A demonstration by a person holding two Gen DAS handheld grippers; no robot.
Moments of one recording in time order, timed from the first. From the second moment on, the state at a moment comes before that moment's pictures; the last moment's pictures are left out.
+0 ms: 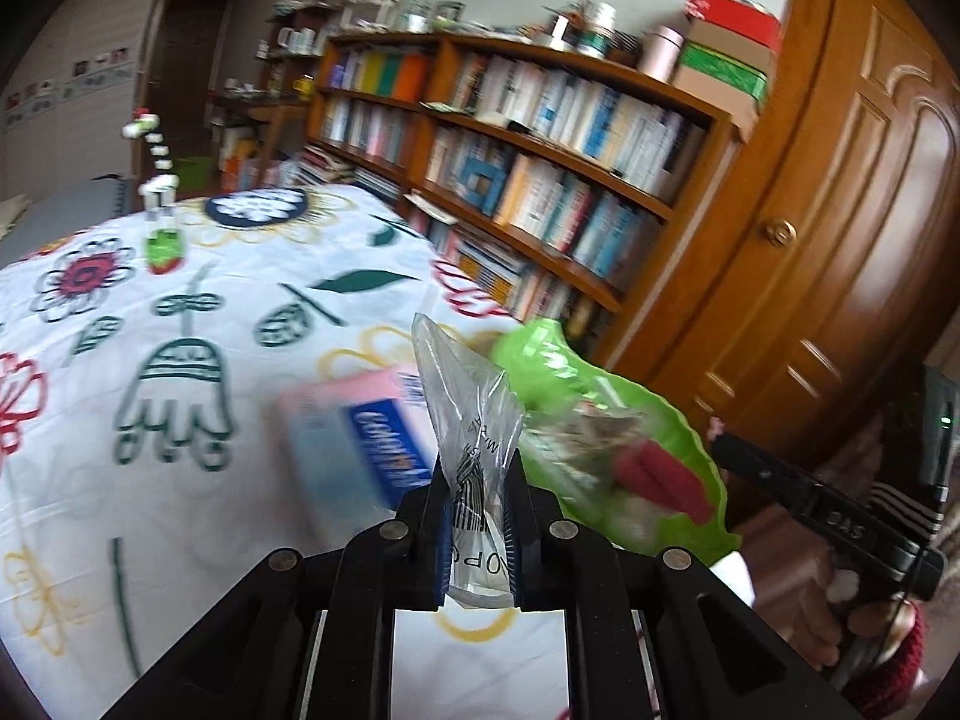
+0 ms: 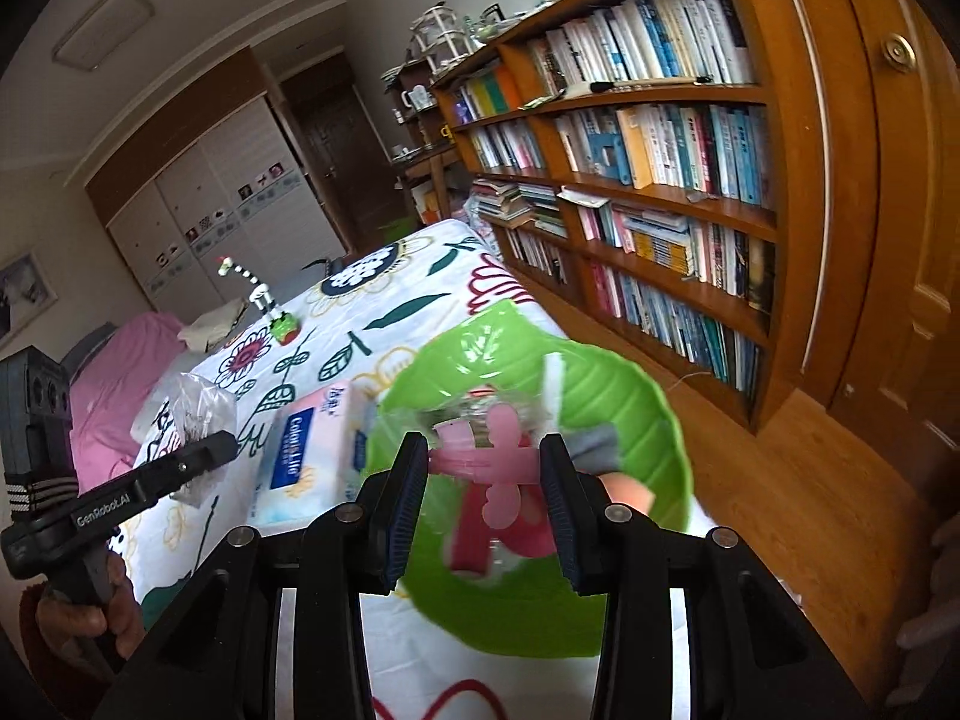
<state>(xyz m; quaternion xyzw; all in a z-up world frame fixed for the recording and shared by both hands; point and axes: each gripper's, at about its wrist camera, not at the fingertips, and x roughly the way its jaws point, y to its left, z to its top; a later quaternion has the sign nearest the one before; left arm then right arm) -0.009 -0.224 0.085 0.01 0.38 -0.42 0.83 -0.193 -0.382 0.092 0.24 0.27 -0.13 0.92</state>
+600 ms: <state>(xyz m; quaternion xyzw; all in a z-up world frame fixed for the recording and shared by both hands) -0.029 -0.305 0.066 0.04 0.41 -0.50 0.76 -0.204 -0.406 0.083 0.24 0.26 -0.13 0.92</state>
